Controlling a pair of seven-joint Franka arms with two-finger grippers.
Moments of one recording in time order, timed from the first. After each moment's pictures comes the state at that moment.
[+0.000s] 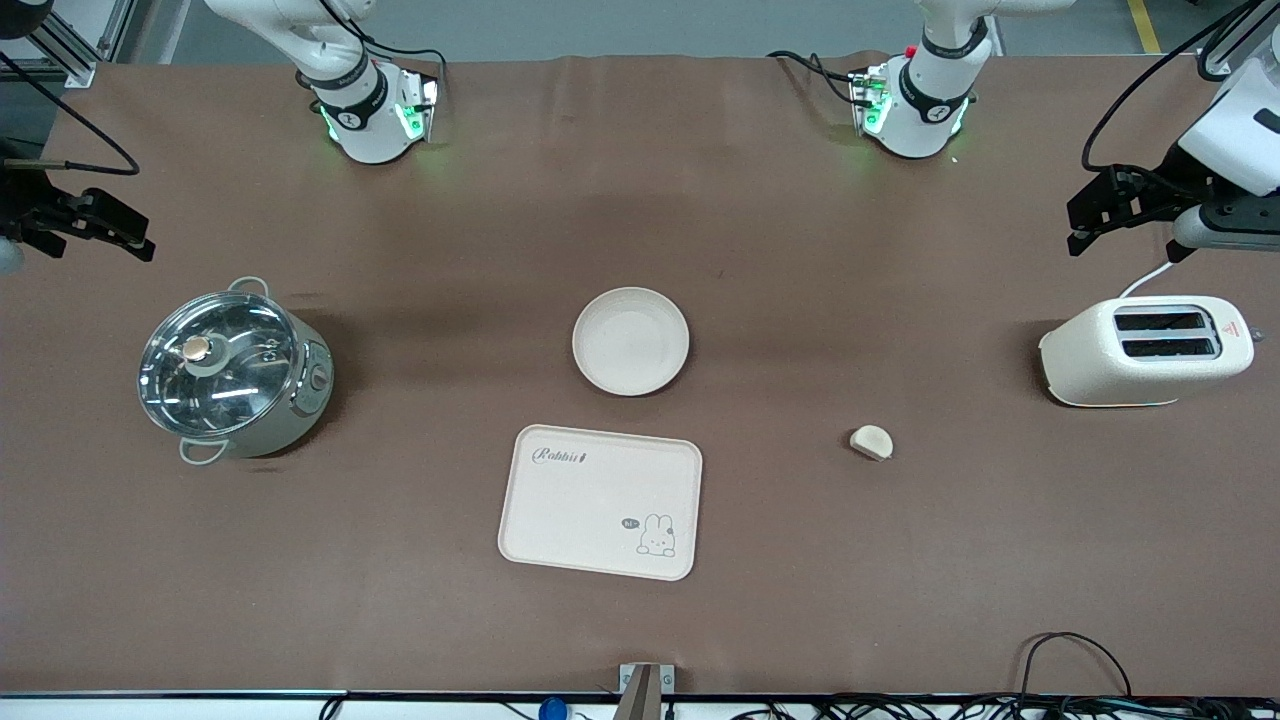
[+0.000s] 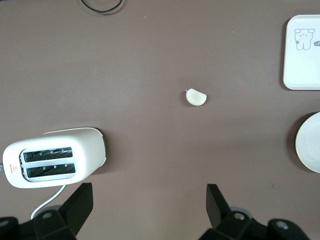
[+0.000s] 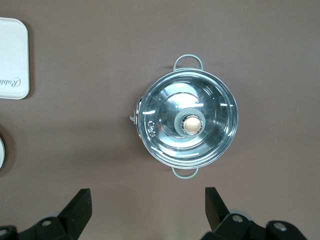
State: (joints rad) left arm -0.08 -0.06 -0.05 -1.59 0.02 1.60 -0.01; right arm -0.04 -0.10 -0.01 -1.69 -0.04 1.57 -0.01
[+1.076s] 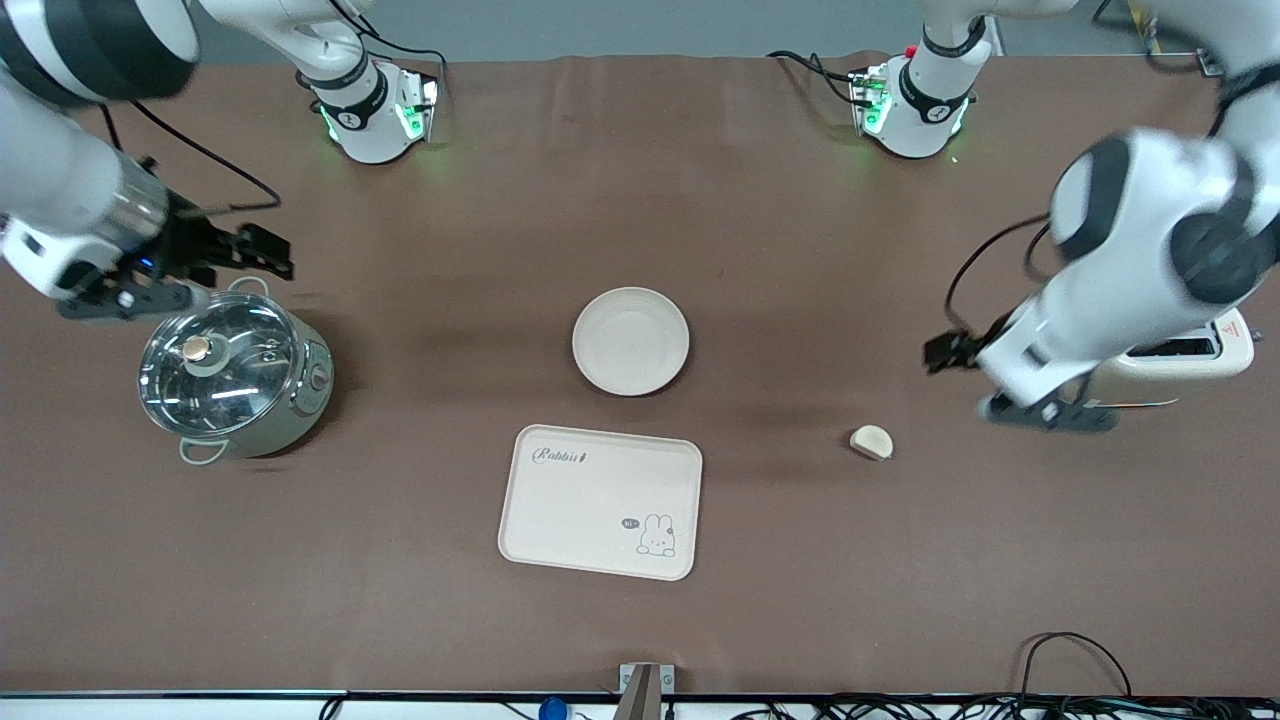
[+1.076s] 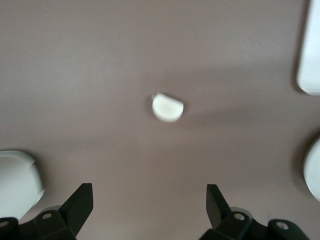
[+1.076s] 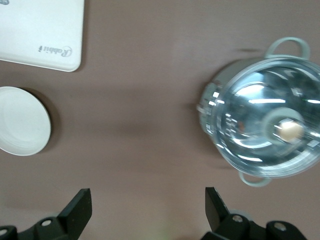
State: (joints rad) left arm -0.16 0.37 -0.06 -1.63 -0.03 1.94 -0.09; right arm 0.14 0.04 0.00 -1.73 0.10 1.64 0.06
